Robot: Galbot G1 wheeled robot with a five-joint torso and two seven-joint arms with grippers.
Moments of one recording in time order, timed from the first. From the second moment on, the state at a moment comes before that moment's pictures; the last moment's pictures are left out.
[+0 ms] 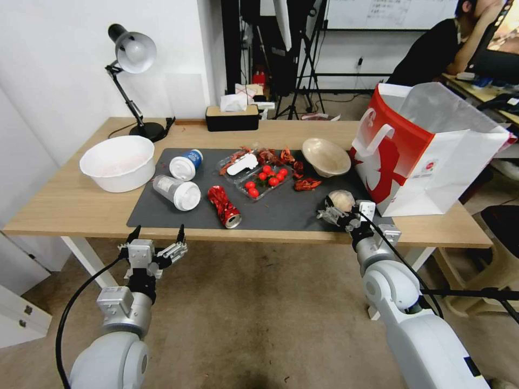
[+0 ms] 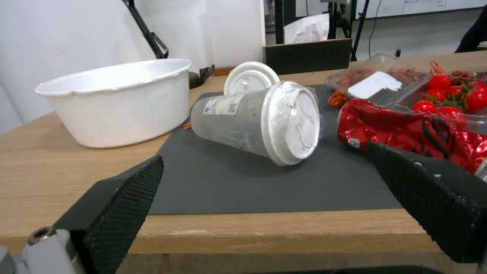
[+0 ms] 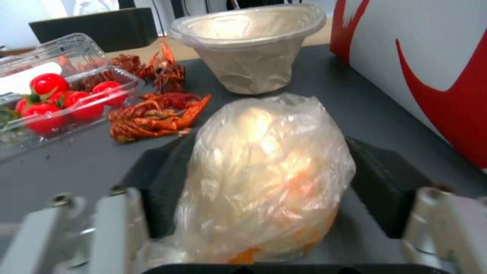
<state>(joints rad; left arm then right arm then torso) 1.62 -1.55 -0.66 -2.23 -0.06 0.17 0.06 -1.16 1.22 0.38 1.85 0.49 -0.27 0.21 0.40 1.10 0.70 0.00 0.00</state>
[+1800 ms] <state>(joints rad) 1.65 -1.55 -0.65 -2.24 -0.04 0.10 0.06 -0.90 0.82 0.70 2.05 0.93 -0.21 0.29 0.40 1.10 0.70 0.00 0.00</state>
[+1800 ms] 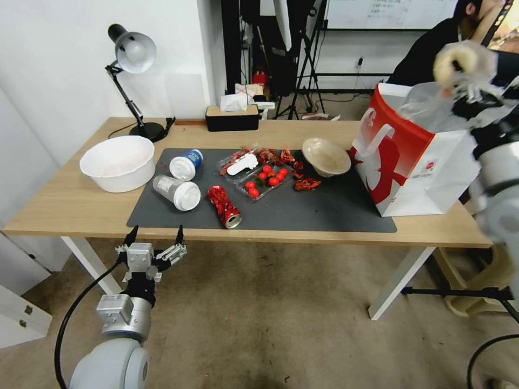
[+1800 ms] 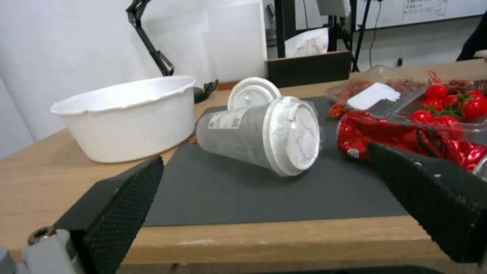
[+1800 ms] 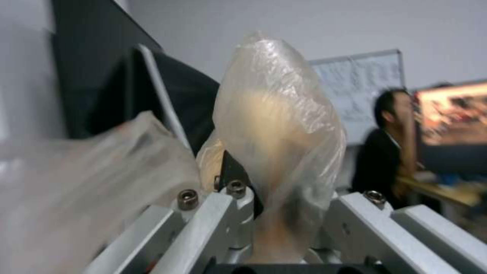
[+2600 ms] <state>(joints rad) 1.66 -1.57 -0.65 -2.26 -0.02 0.09 0.06 -0.76 0.78 0.59 1.89 1.00 -0.48 0.53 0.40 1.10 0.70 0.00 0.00</state>
